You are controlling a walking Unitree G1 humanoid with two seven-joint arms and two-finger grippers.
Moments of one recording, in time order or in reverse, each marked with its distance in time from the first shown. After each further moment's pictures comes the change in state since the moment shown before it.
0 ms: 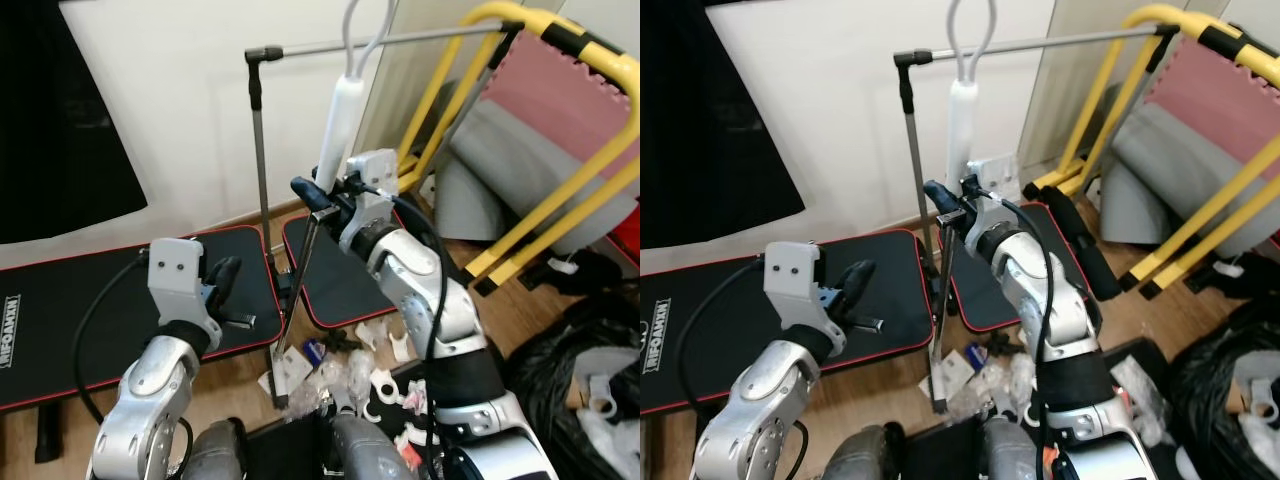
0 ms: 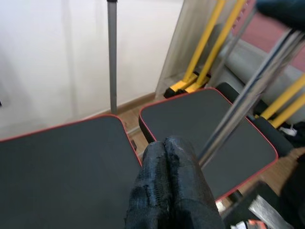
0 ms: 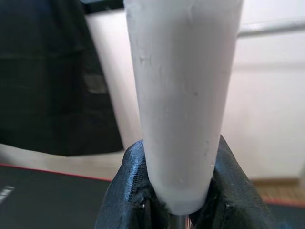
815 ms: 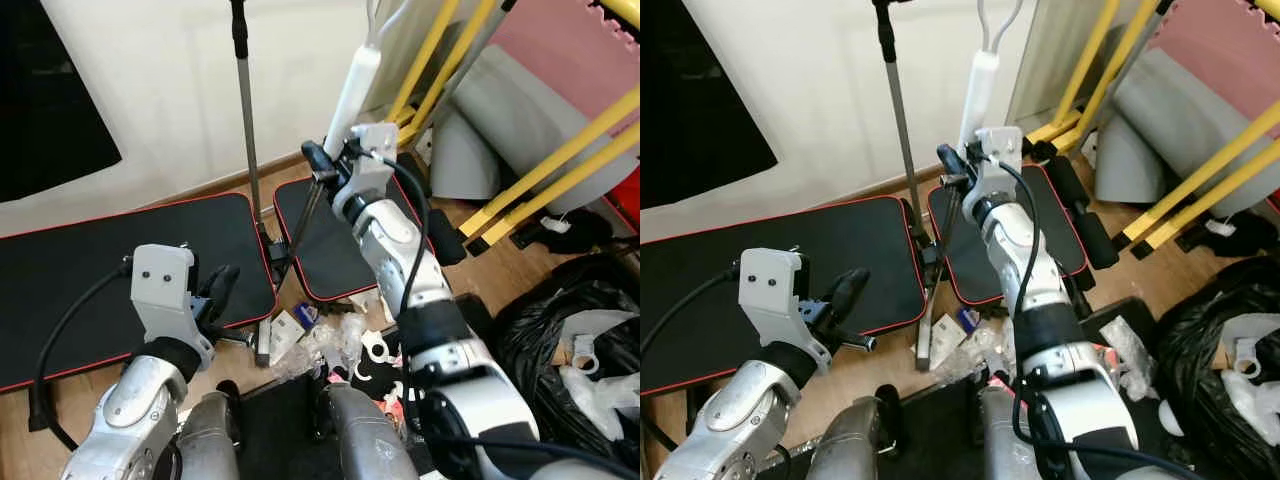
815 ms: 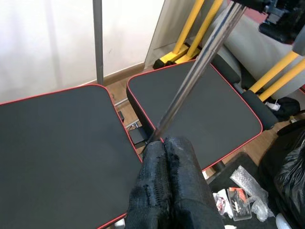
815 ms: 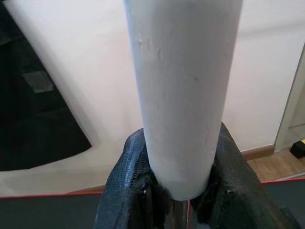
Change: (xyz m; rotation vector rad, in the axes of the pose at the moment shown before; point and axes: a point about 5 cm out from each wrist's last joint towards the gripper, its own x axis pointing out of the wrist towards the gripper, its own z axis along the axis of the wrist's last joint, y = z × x) left arm -0.026 -0.011 0.017 0.000 0.021 -0.030; right arm 0.038 -0.019 0.018 0.041 -0.131 -0.115
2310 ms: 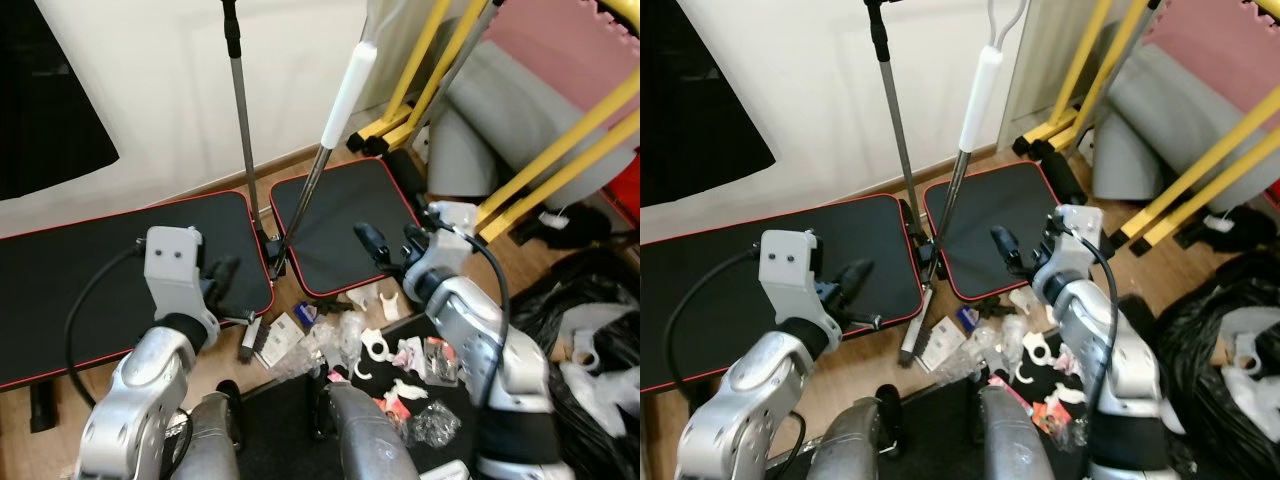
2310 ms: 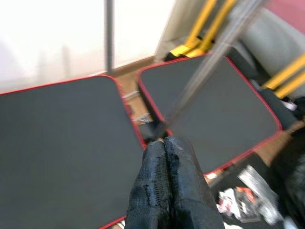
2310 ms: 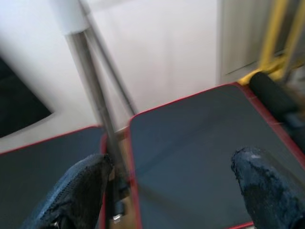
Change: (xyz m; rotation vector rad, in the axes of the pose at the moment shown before) left arm 0.035 0.021 -0.010 -0.031 0.058 0.084; right arm -0.128 -0.060 -0.021 0.063 0.283 -0.199
